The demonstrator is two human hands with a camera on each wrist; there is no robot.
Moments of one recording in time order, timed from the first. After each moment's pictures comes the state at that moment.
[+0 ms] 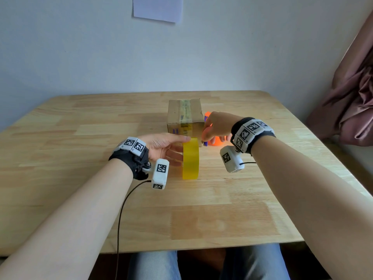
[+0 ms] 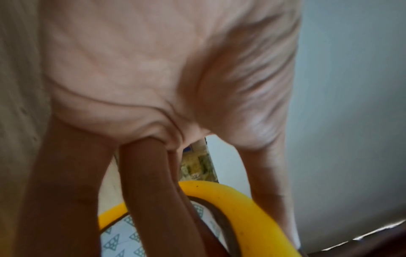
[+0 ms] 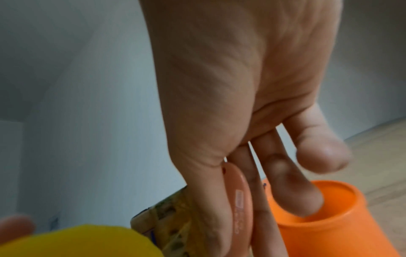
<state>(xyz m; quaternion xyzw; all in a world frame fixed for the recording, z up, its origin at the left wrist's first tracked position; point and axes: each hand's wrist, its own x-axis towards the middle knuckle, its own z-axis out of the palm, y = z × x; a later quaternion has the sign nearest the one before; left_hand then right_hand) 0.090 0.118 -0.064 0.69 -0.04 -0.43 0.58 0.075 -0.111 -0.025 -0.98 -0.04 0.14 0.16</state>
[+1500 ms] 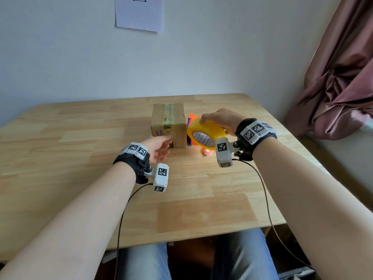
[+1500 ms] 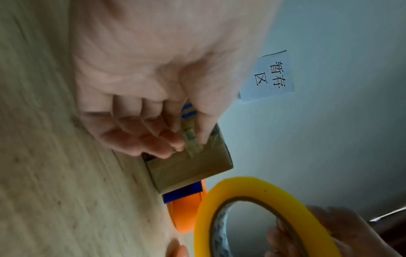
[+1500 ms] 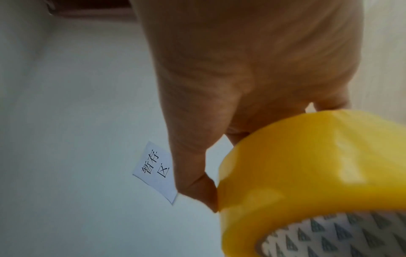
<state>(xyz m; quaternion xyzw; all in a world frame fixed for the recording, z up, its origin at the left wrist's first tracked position) 0.078 0.091 -0.079 0.73 0.11 -0.28 0.61 0.040 -0.152 -0.016 -0.87 0.17 0.06 0.47</state>
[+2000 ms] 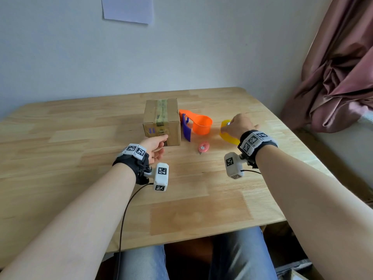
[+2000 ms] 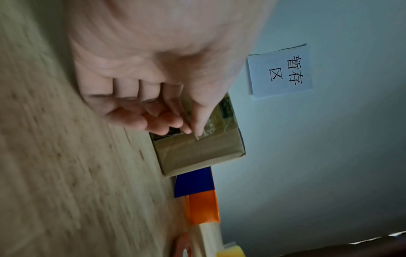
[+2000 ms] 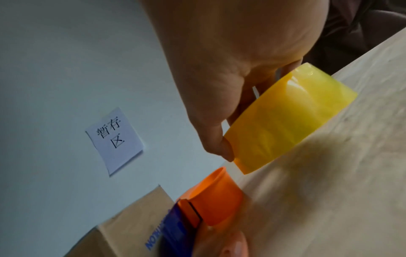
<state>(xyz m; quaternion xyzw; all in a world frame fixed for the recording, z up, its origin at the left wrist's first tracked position) 0.095 0.072 -0.105 0.72 0.16 -0.25 0.63 0.039 -0.217 -0.077 -0.91 0.32 -0.05 0.25</state>
